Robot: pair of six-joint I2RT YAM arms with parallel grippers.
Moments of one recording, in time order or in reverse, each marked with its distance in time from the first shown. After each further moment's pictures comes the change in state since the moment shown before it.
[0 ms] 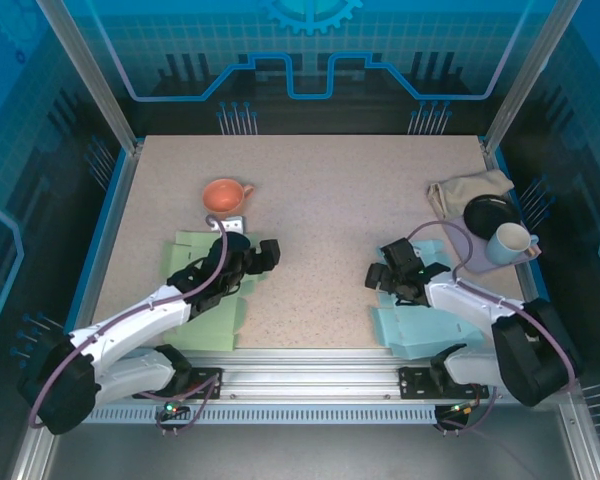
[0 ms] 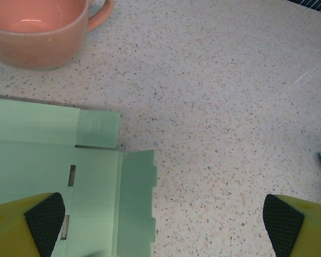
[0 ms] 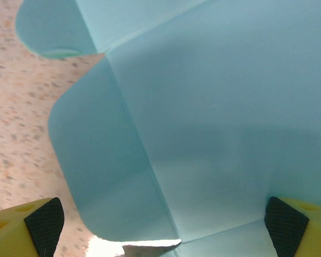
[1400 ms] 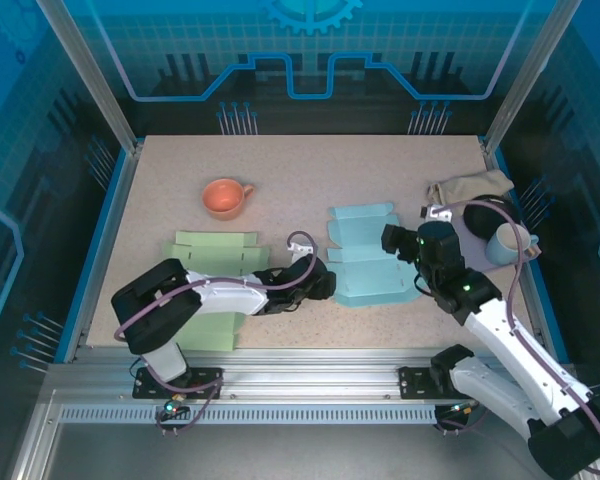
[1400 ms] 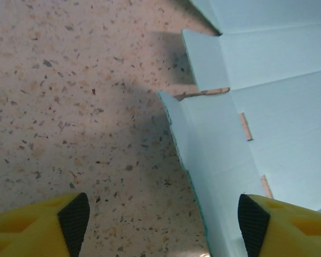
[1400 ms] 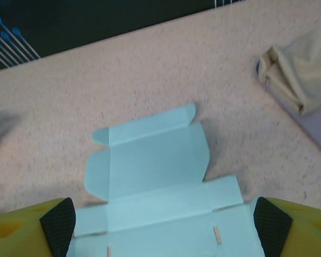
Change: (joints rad) left arm -0.316 0.627 0.220 0.183 0.037 -0.161; right arm -0.029 -0.506 0.128 -0.091 0.152 -0.247
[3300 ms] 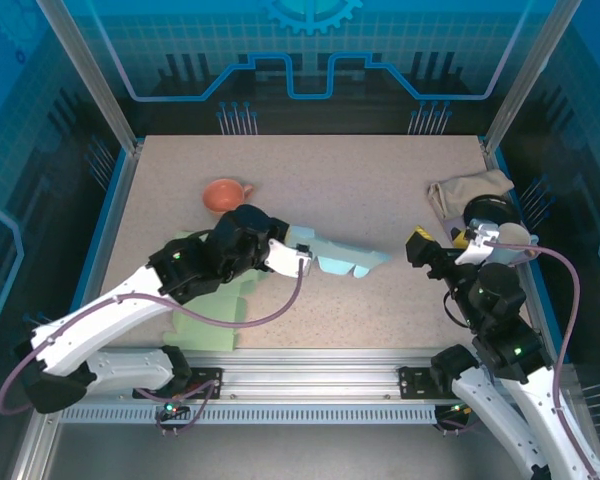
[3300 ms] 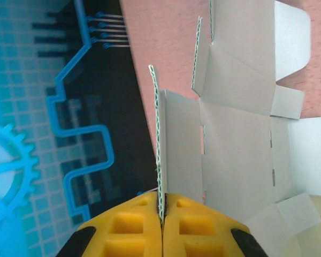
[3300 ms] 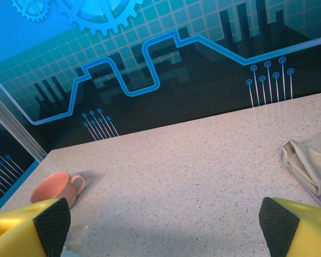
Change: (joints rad) left arm 0.033 -0.534 0.440 -0.731 -0.014 2.071; right arm -0.011 -0.433 0.032 -0.031 -0.067 -0.095
